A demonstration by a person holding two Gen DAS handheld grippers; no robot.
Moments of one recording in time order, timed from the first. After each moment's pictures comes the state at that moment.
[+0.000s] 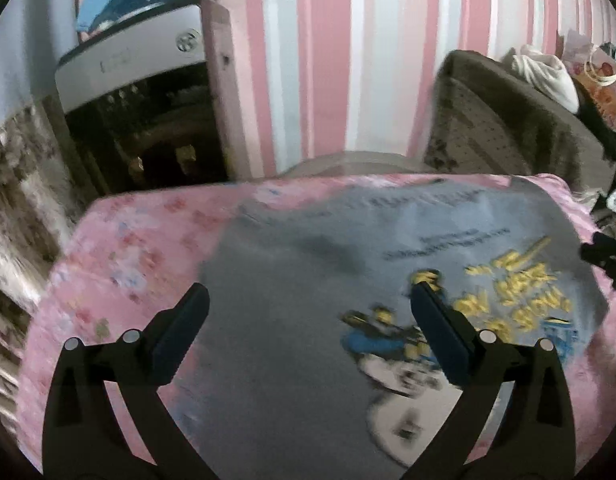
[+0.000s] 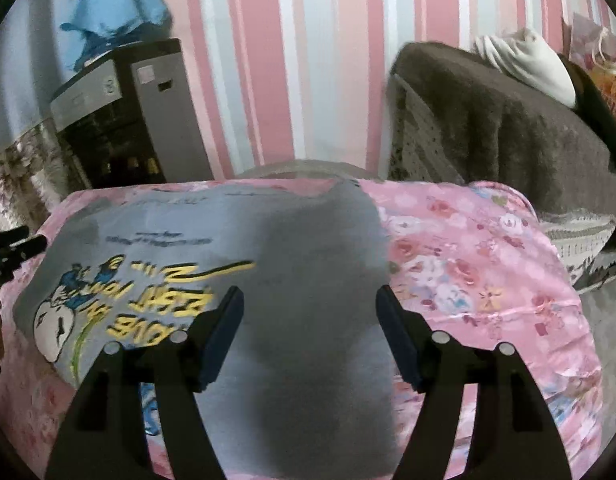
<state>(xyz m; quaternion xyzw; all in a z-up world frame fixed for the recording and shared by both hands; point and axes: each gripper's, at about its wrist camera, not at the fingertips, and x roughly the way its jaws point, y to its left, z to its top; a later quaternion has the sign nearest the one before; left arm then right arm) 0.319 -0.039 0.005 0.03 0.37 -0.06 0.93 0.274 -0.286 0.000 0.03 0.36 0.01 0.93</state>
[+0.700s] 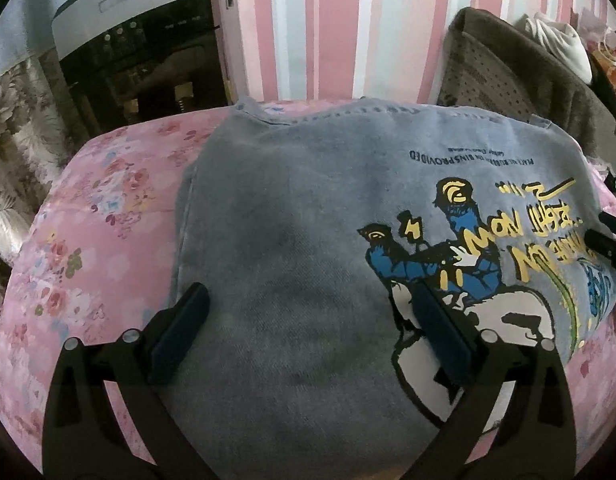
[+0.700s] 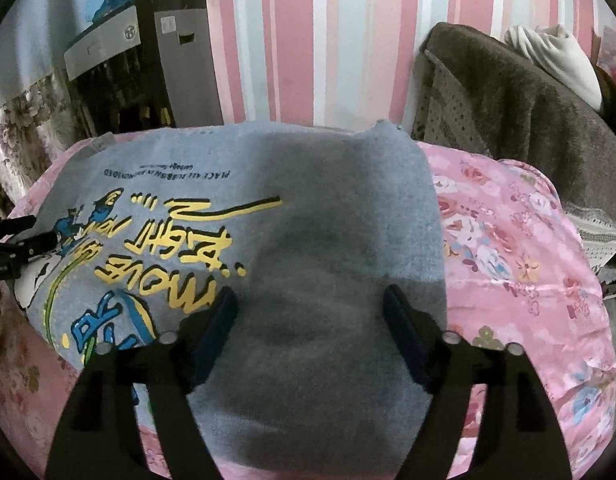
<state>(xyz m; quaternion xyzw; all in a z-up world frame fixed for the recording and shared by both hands) 0.308 -0.029 -0.052 0.03 0.43 -0.04 0.90 0.266 -0.276 -0.041 0.00 0.40 0.02 0.92</state>
